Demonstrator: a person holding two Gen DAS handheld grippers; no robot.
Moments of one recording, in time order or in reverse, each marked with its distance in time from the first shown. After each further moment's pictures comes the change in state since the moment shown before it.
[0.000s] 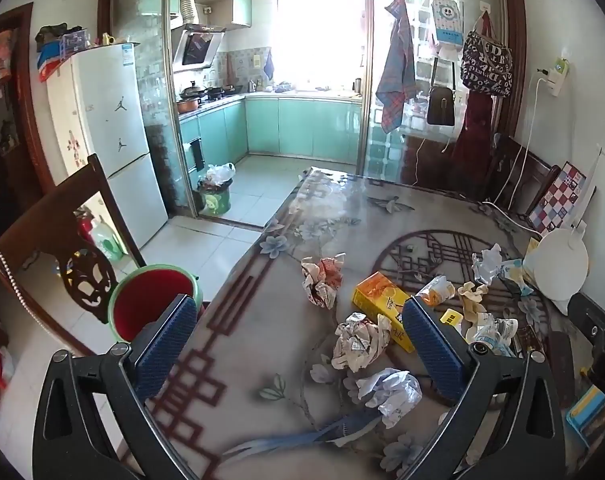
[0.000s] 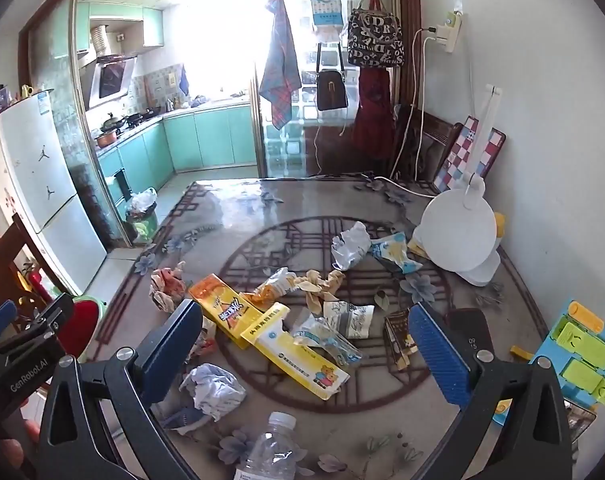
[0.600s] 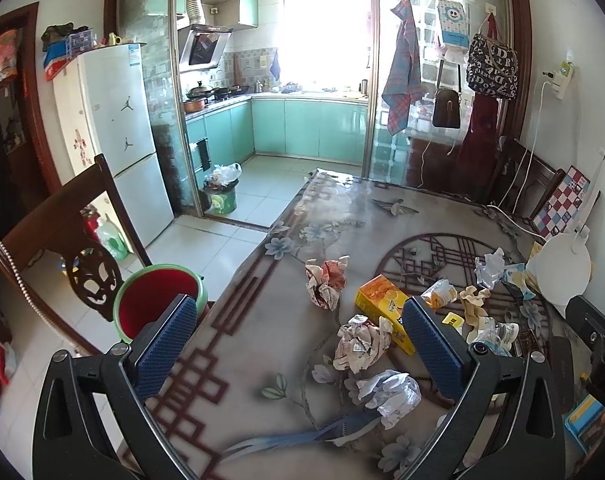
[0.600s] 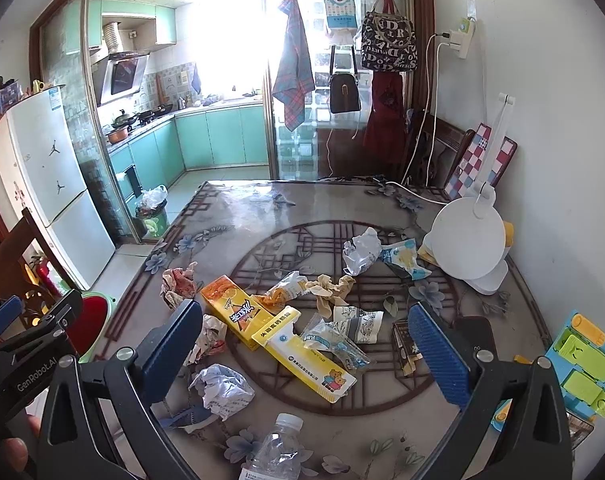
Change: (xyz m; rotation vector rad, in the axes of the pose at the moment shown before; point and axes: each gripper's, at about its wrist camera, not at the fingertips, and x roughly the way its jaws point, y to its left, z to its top) left arm -0.003 0.000 0.001 -0.011 -0.007 0.022; right arm -0.004 0.002 0.005 -0.016 -0.008 0.036
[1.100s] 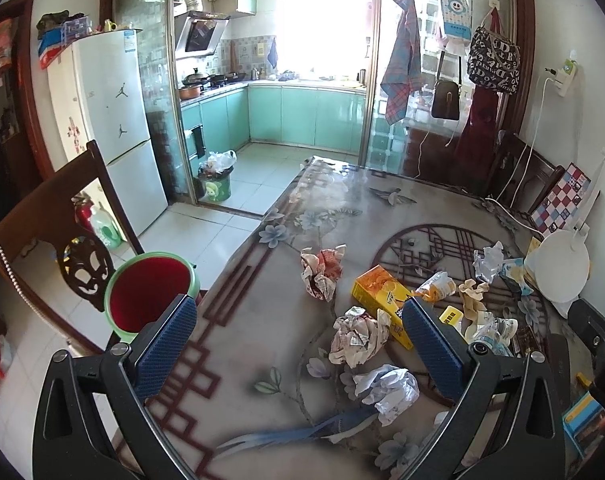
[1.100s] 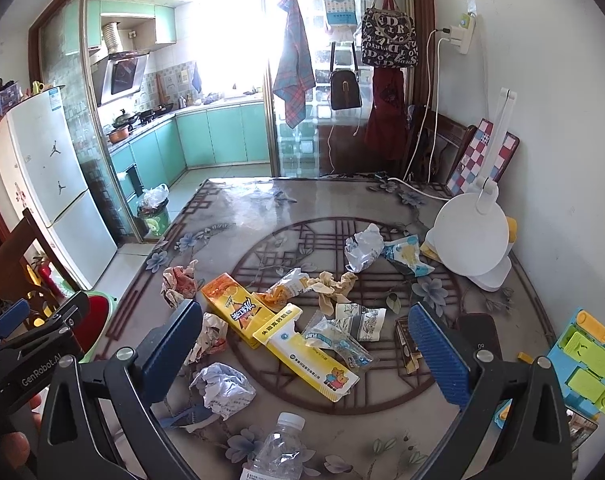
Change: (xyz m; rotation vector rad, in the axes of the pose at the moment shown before) left arm 0.015 0.002 -0.004 -0.012 0.051 -0.023; right arm 0.008 -0.002 -0.003 0.013 -0.003 0.009
